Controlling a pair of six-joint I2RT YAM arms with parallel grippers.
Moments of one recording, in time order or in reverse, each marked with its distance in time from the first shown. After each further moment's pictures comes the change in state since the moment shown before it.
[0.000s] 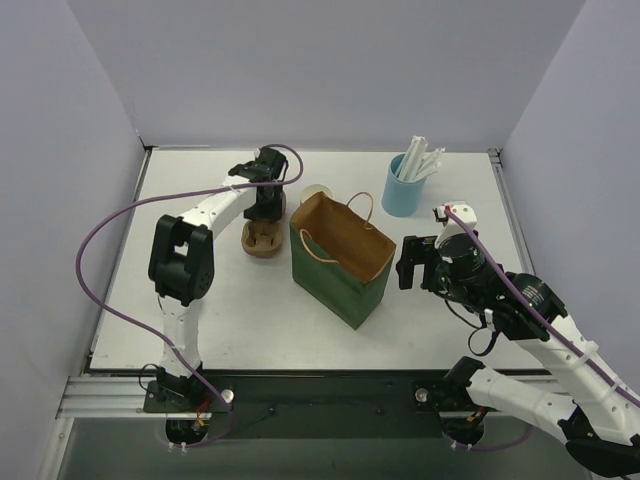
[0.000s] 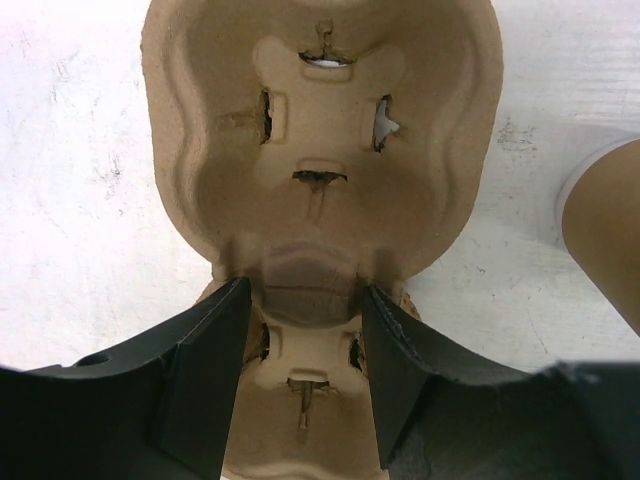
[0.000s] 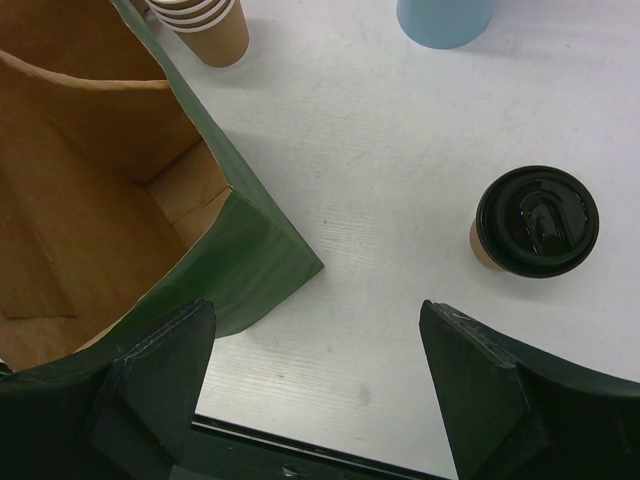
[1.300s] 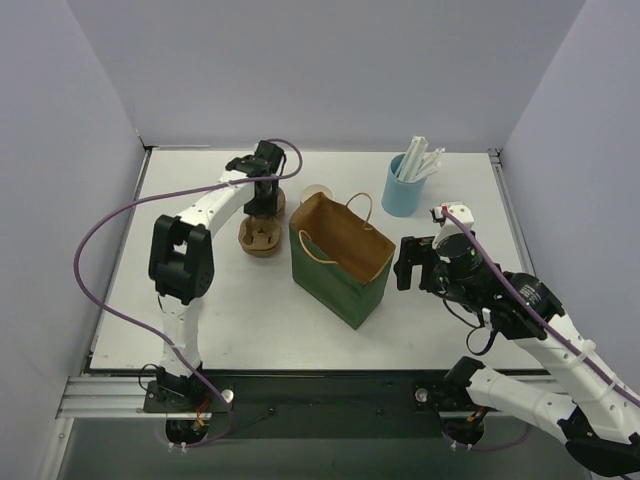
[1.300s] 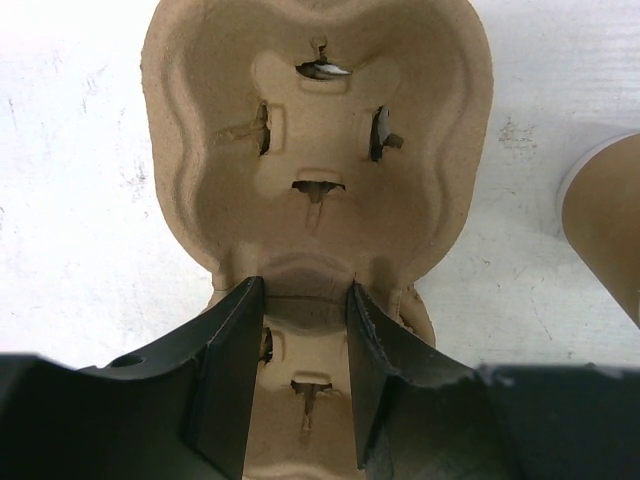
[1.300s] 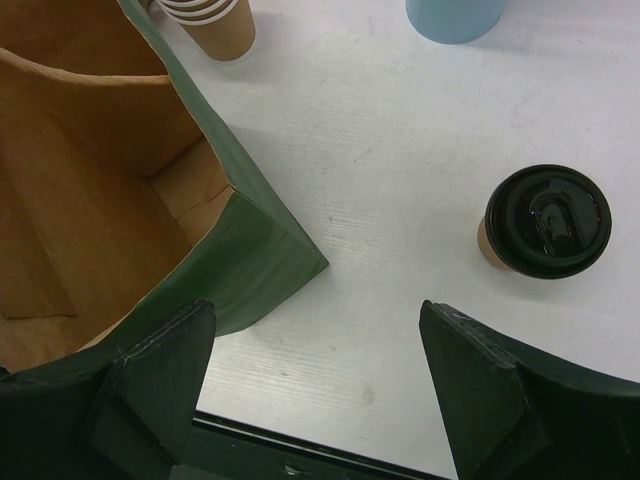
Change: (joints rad) left arm 0.013 0.012 0.071 -0.060 0.007 0.042; right arm 0.001 0.004 -0.011 0.011 -0.016 -0.001
